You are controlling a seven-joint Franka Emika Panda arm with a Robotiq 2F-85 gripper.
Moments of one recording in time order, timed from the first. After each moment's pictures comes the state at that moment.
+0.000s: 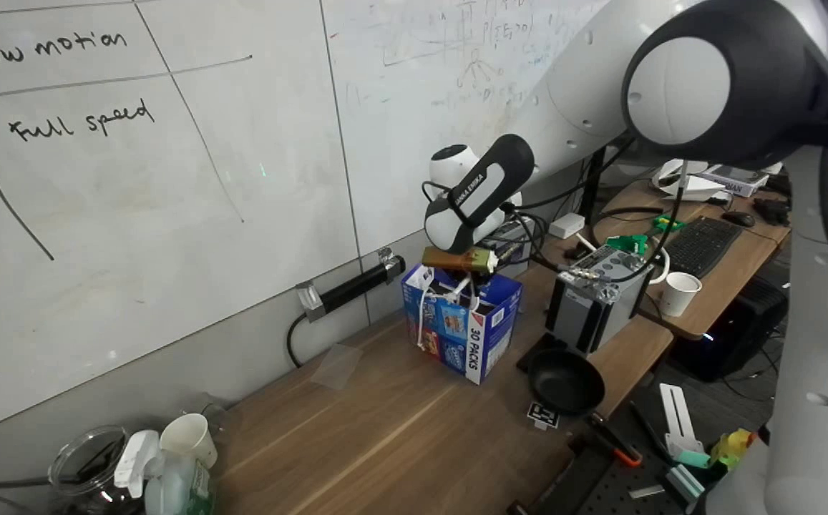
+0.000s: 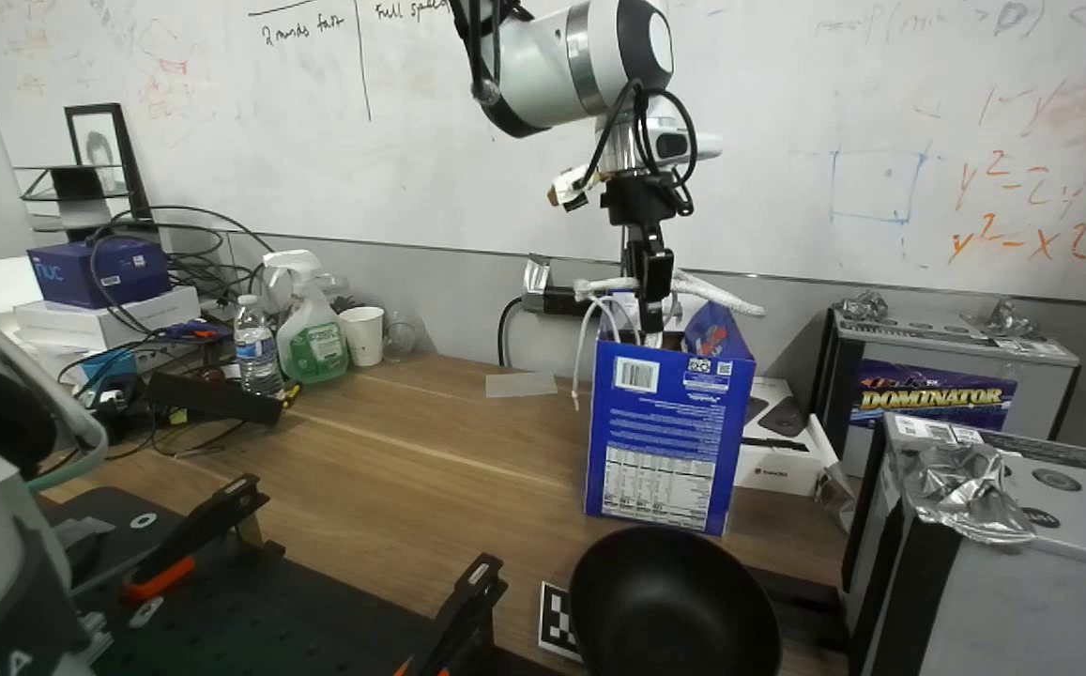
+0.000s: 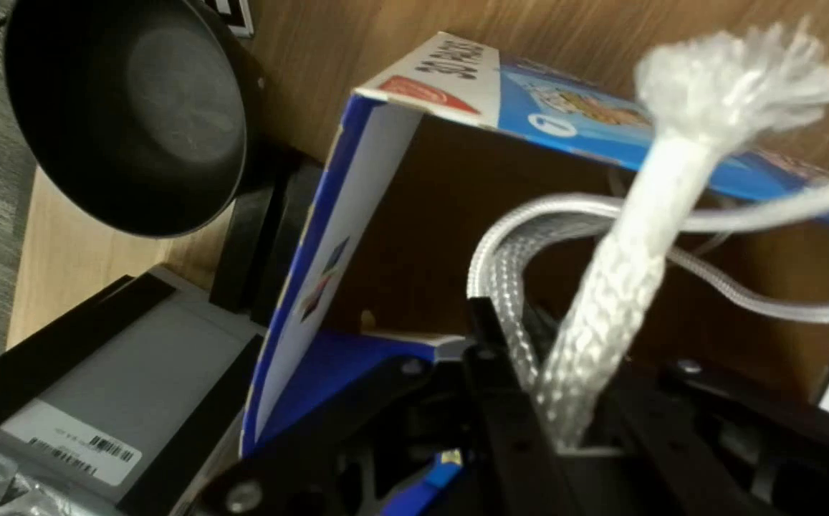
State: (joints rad) arm 0.00 0.39 -0.16 -2.06 -0.20 2.38 1.05
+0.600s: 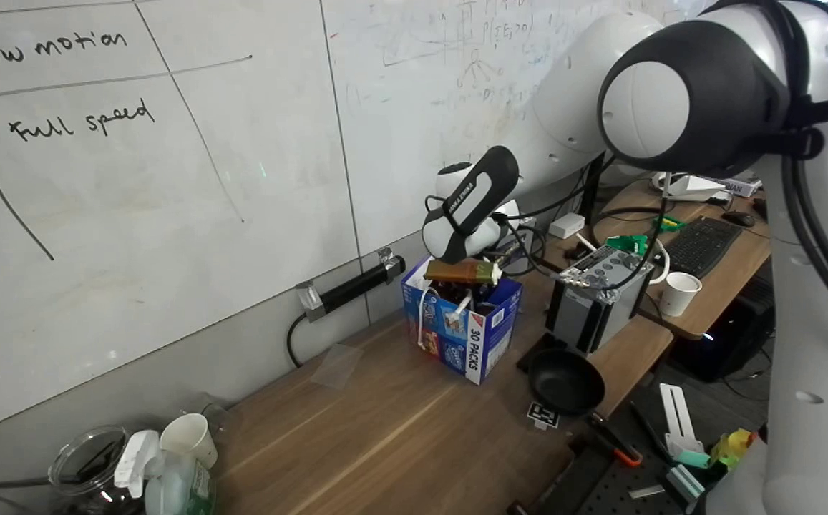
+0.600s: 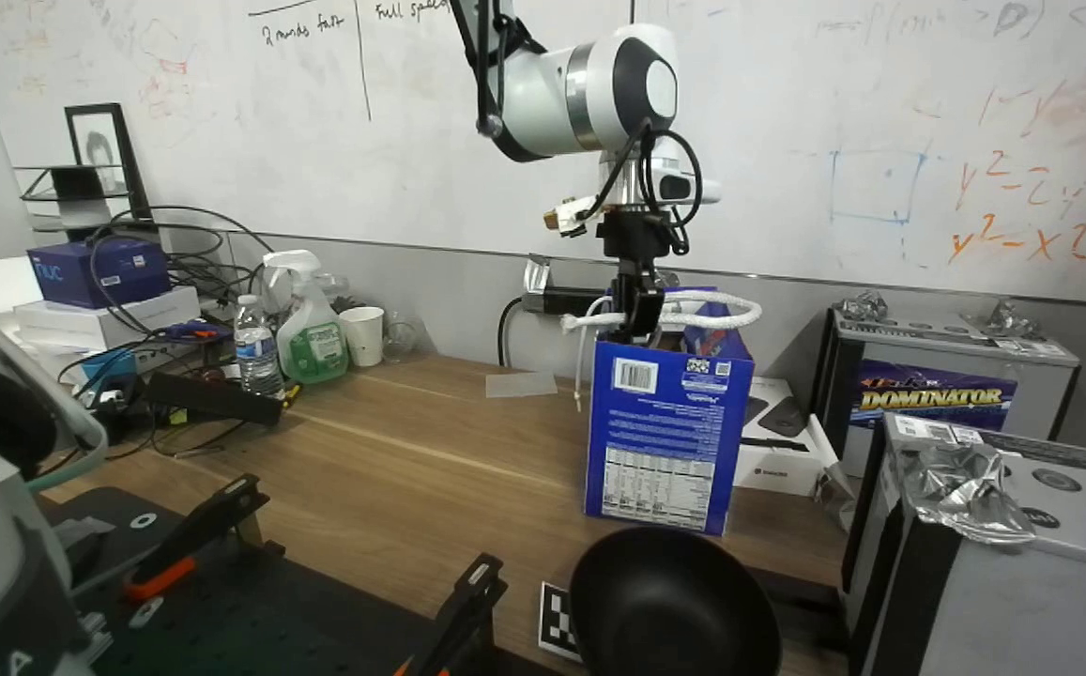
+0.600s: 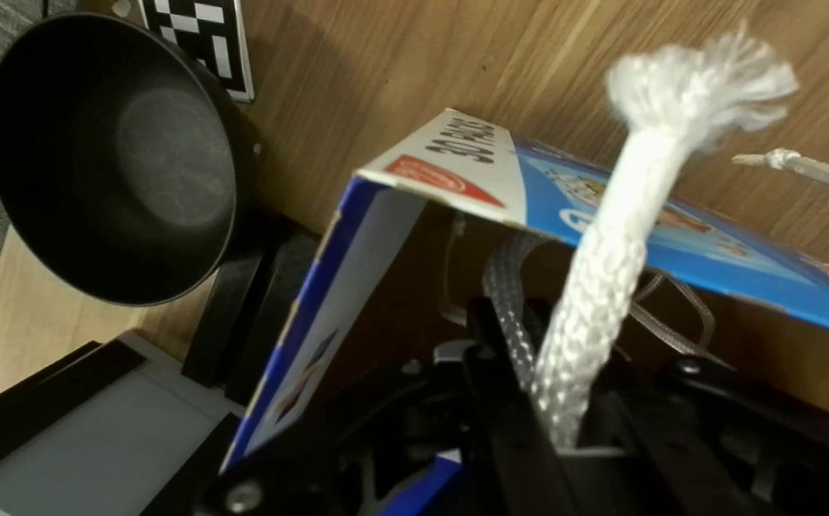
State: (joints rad) arm -0.01 0.46 -0.15 -2.05 -0.06 2.38 0.89
